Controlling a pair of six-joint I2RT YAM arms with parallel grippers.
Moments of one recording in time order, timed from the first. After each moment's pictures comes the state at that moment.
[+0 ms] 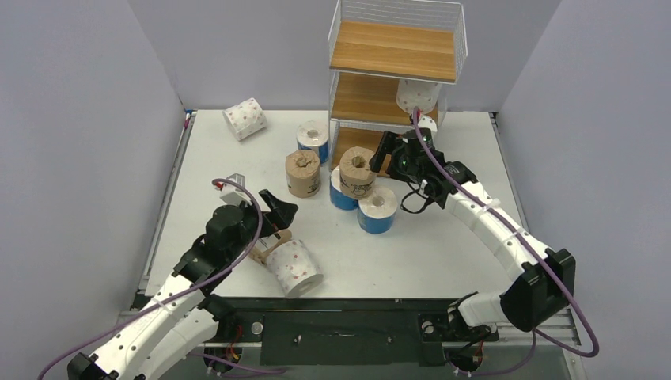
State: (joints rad) left arm -0.57 0.67 0.55 -0.22 -0.15 -0.80; right arm 0.49 1.34 1.23 -0.49 0.13 0.62
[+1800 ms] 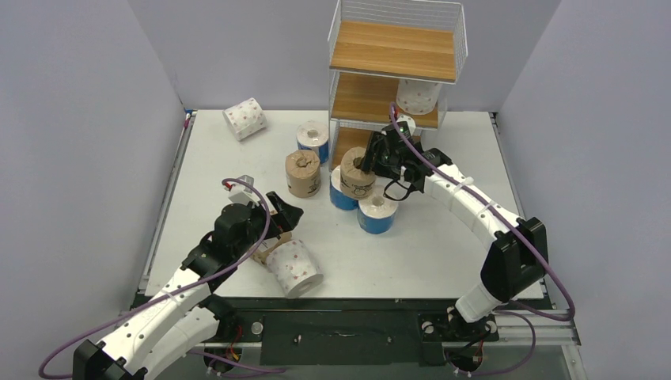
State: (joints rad) left arm -0.57 0.74 0.52 -0.16 -0.10 -0.81; right arm 0.52 1.56 1.36 -0.52 0.11 0.62
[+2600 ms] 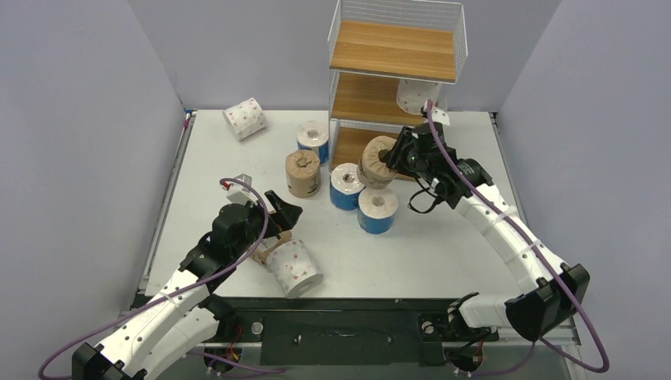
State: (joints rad) left arm -0.57 0.73 0.53 -0.16 -0.11 -0.81; right arm 0.50 1.35 1.35 -0.61 0.17 0.62
